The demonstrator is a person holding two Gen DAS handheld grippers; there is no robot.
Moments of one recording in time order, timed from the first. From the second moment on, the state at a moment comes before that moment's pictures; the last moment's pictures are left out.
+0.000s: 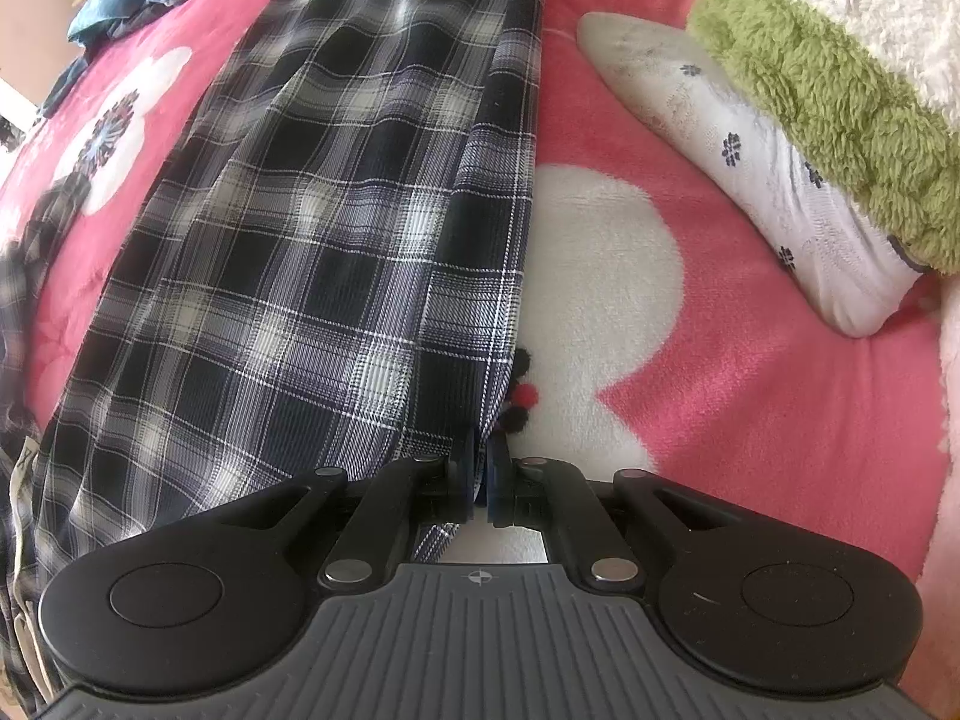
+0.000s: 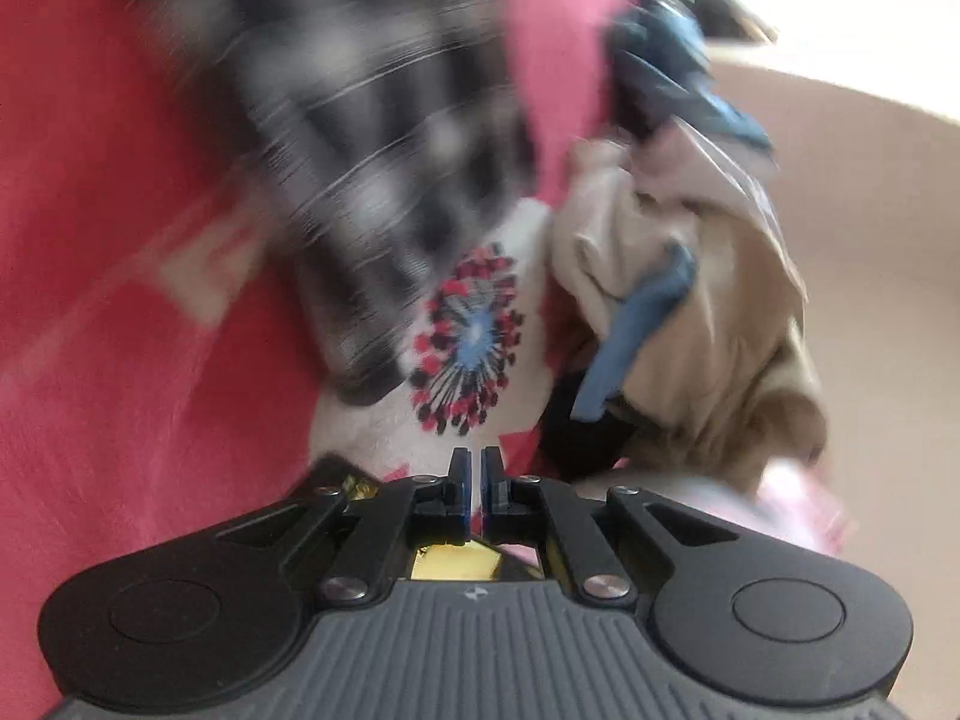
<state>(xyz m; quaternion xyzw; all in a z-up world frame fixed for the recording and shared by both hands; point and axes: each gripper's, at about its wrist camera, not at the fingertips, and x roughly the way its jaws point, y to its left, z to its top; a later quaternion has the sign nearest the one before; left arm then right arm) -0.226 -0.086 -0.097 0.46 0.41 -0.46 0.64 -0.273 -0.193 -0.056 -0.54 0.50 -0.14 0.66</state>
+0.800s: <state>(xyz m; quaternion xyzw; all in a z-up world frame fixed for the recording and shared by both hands) -0.226 -0.092 -0.099 0.47 0.41 -0.46 0.63 -0.272 -0.307 -0.005 0.36 0.47 -0.26 0.76</state>
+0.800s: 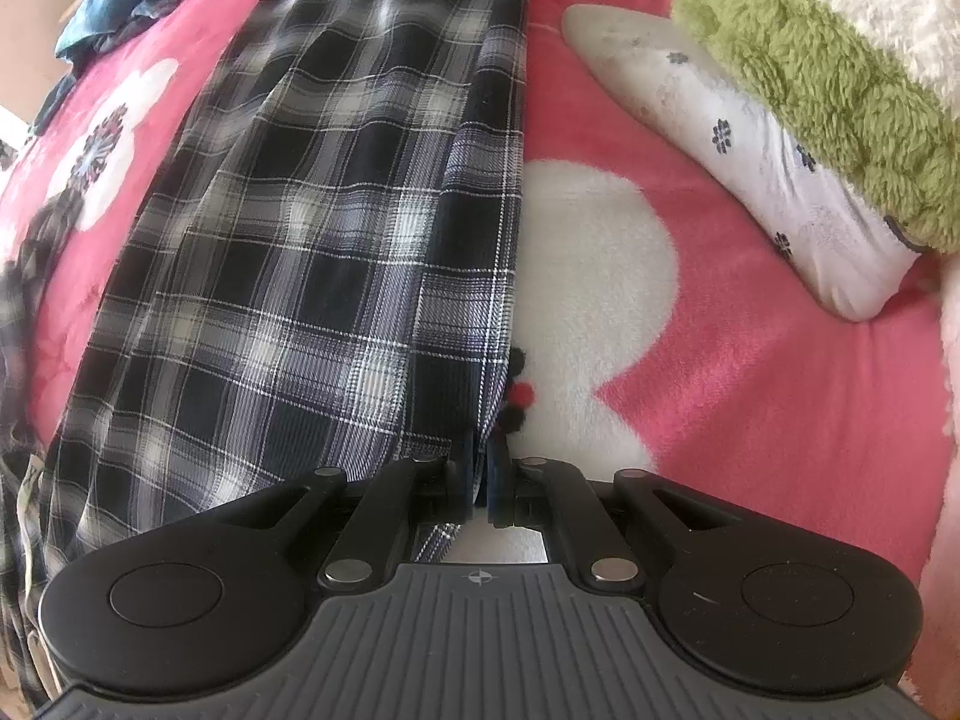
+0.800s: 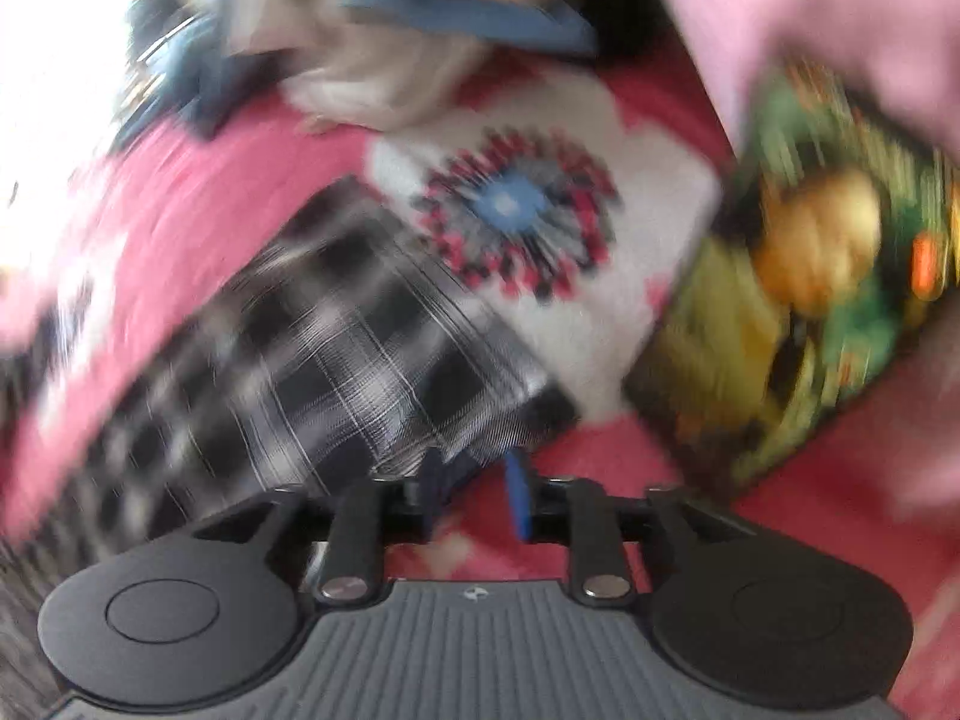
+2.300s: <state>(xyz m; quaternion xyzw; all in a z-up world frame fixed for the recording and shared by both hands) -0.242 -0.080 -0.089 0.45 0.43 -0.46 0.63 -0.096 -0.290 0.000 0.11 0.48 -0.22 0.84</state>
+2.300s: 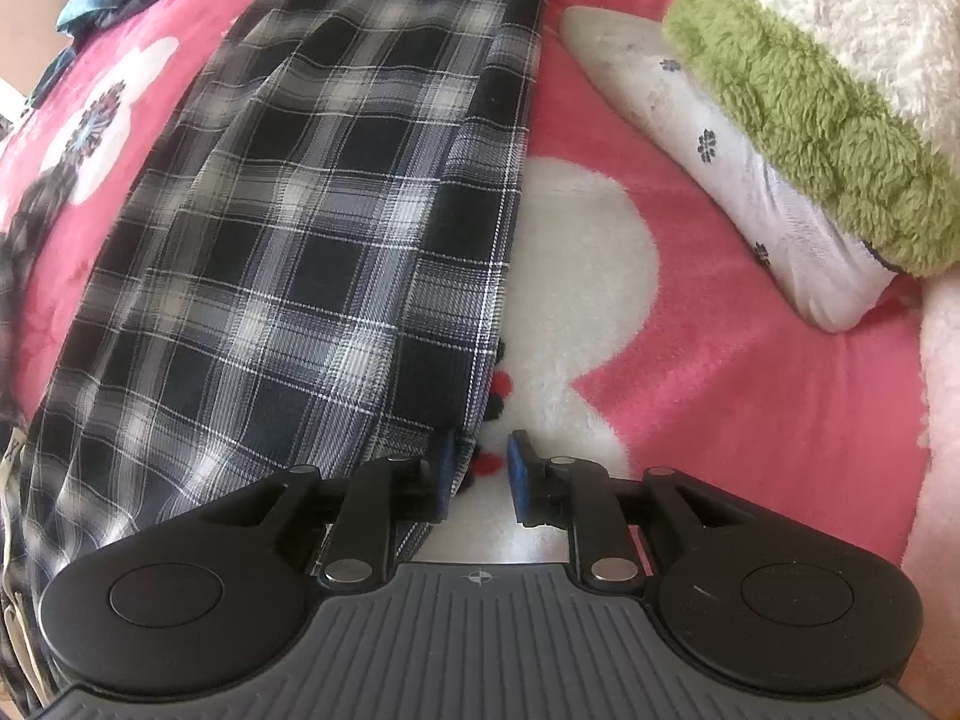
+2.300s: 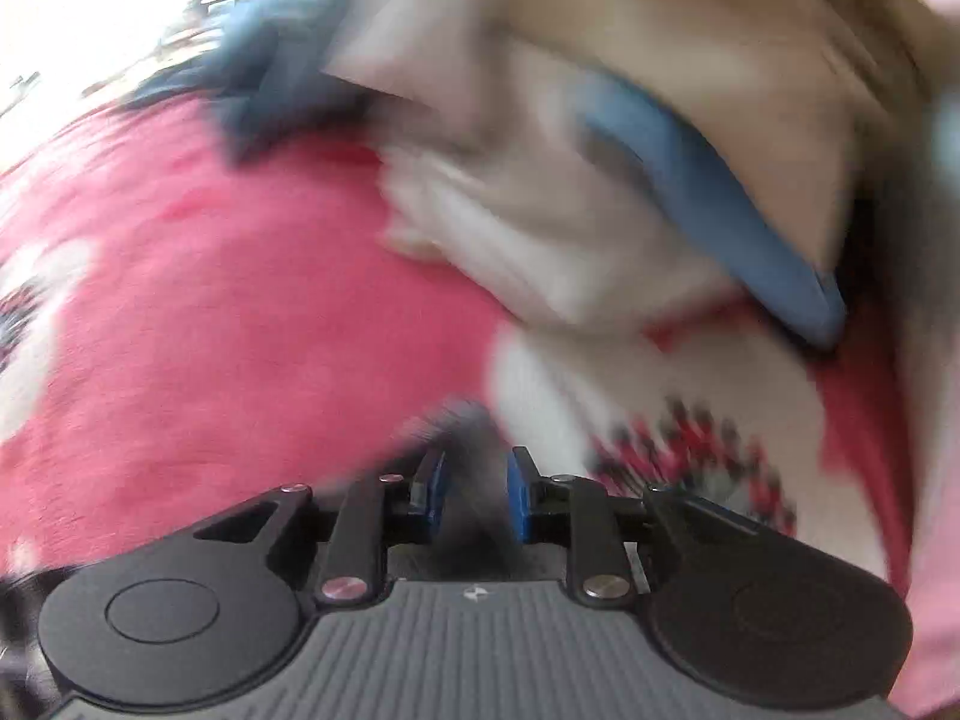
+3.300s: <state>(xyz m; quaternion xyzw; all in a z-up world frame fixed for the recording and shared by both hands) -0.260 -0.063 -0.083 0.45 0.42 -0.47 0.64 -0.024 -0.036 0.019 -0.14 0.50 0.26 0.82</state>
